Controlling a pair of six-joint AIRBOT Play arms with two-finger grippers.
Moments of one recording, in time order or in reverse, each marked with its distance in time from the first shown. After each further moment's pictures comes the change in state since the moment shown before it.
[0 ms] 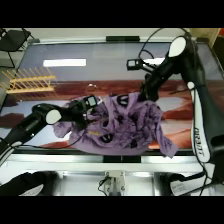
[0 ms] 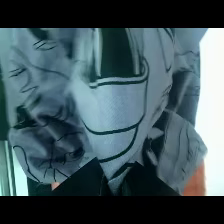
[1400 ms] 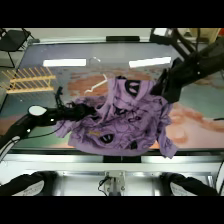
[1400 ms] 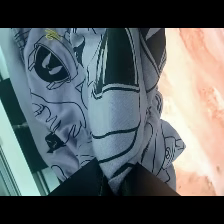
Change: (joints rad) left arm 0.260 -0.077 -0.165 -1.103 0.111 -0.411; right arm 0.003 0.353 0.000 0.010 0.003 0.369
